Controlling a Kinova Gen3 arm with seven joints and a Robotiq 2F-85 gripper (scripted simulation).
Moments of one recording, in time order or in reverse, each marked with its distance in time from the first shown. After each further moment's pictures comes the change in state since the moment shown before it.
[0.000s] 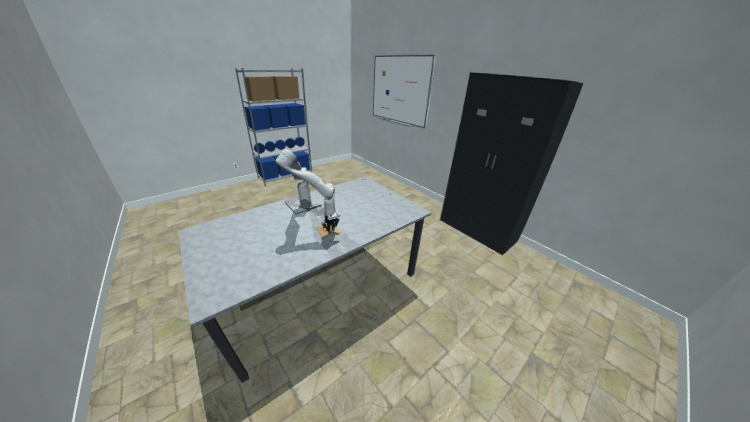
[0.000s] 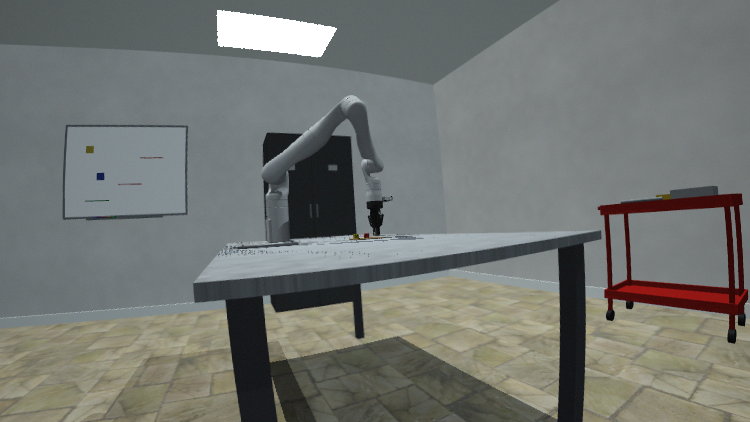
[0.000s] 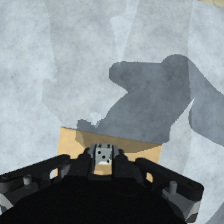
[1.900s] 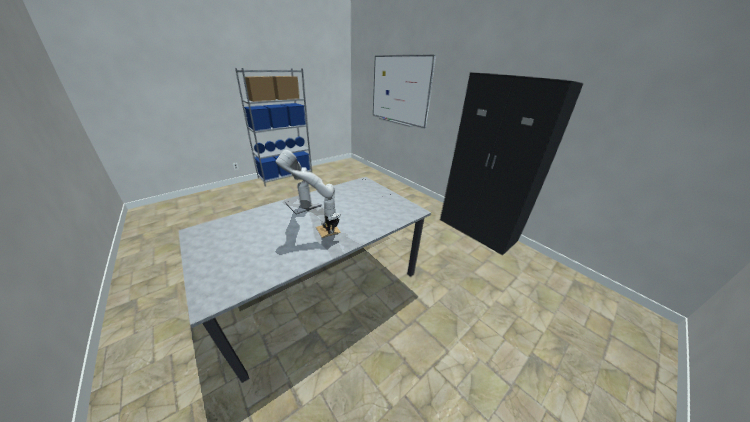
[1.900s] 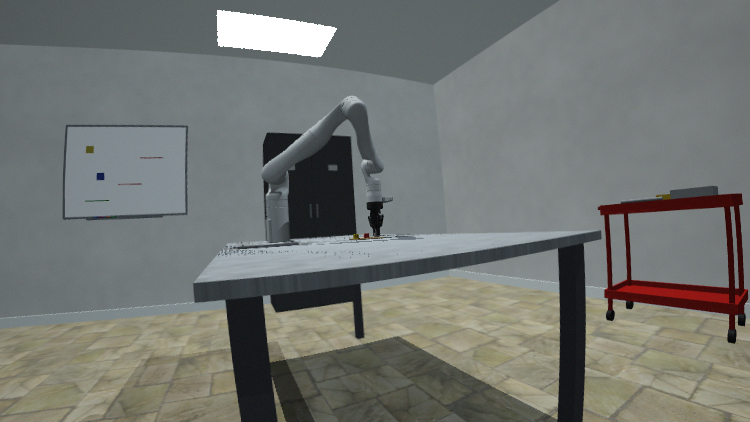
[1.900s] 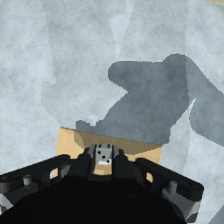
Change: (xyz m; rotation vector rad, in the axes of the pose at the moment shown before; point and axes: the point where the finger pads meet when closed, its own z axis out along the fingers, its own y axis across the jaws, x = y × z) arm 0.000 0.000 0.003 0.000 0.000 0.000
